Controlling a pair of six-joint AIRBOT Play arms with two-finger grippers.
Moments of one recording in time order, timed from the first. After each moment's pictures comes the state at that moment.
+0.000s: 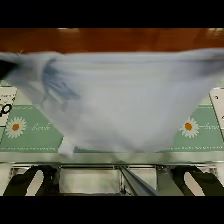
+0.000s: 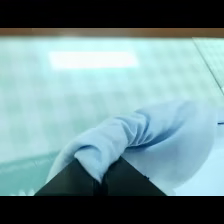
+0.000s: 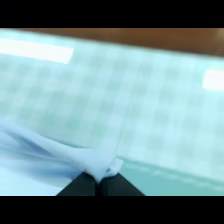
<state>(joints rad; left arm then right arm) 0.25 -0.69 1.19 0.81 -1.34 -1.34 -0.14 -0.77 1.57 -1.16 1.55 1.45</state>
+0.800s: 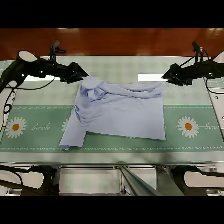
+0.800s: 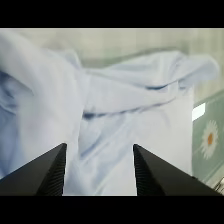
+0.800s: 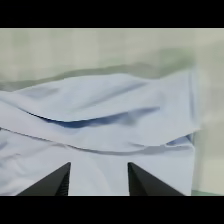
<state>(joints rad) 0.00 -1.65 1.44 0.72 -1.17 -1.26 -0.18 -1.50 1.36 -0.95 1.17 1.45</state>
